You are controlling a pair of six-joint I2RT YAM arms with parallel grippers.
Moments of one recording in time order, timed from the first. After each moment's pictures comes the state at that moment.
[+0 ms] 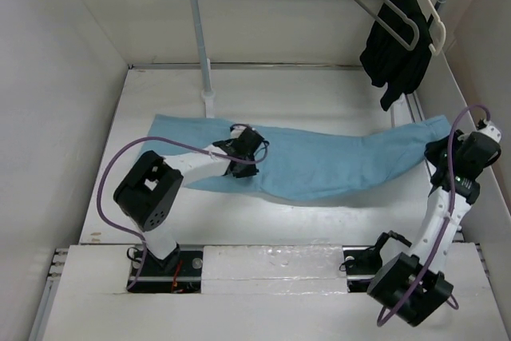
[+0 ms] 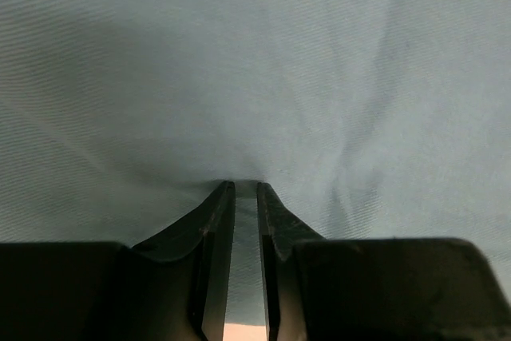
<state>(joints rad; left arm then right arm) -0.68 1.67 0.95 -0.35 -0.18 -0.79 -0.69 0.88 0.73 -0.33 -0.24 0.36</state>
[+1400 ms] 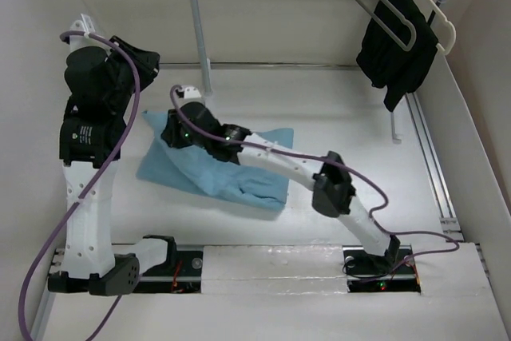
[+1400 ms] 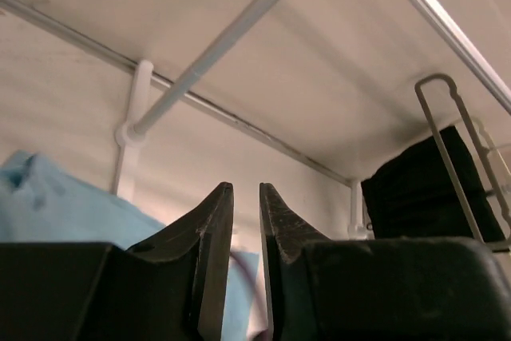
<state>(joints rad) -0.09 1.15 1.73 -0.71 -0.03 -0.71 1.09 2.25 2.21 -0.29 0.21 0.64</state>
